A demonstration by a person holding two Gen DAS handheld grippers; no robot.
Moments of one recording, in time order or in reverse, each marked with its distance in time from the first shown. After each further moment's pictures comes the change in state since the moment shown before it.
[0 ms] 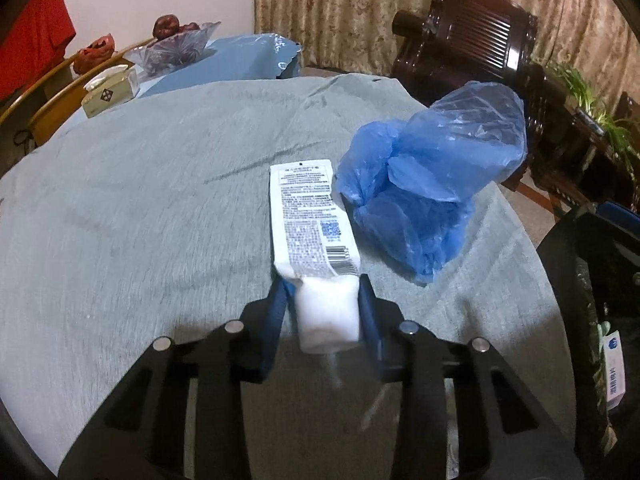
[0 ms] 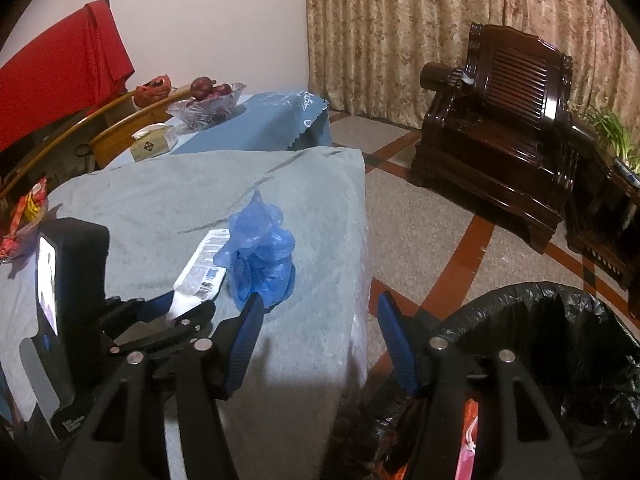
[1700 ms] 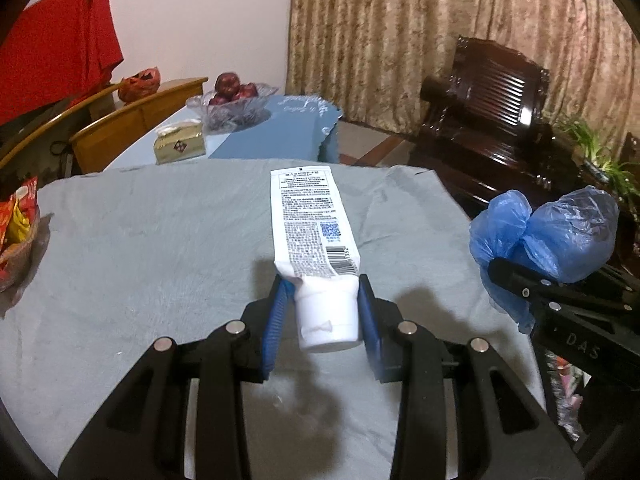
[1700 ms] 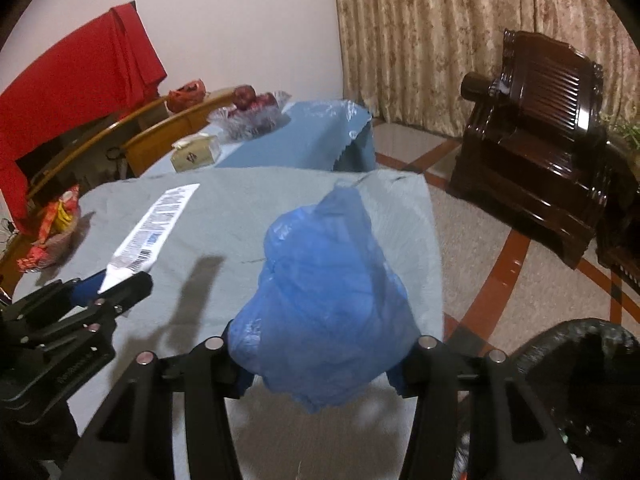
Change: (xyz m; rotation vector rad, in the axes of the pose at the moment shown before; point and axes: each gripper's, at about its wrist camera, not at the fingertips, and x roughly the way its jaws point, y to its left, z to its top) left arm -0.115 0.061 0.024 -0.046 -0.190 0.060; right arm -0.017 0.048 0.034 -0.015 -0.025 0.123
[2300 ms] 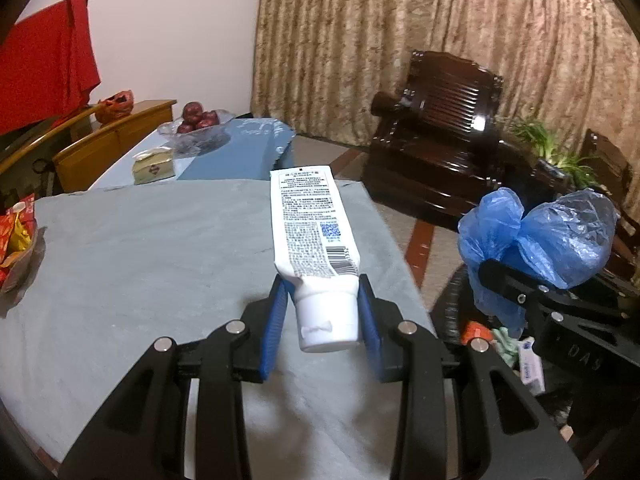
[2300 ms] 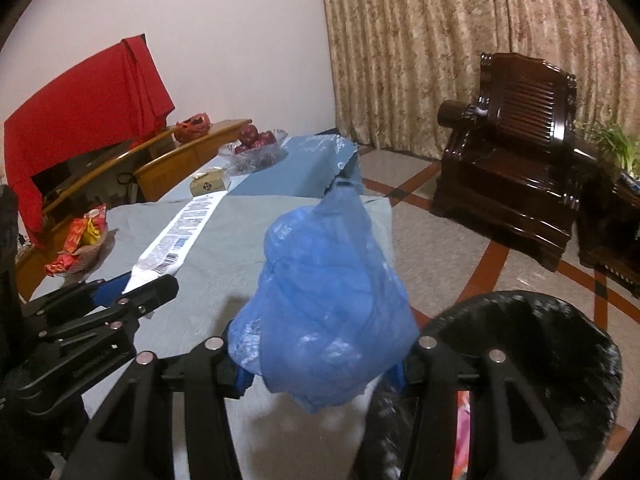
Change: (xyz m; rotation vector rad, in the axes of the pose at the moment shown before) left arm -0.102 -0.058 -0.020 0.042 -0.051 -0.121; right arm -0.133 -0.017 -0.034 0.020 -0.104 -0.017
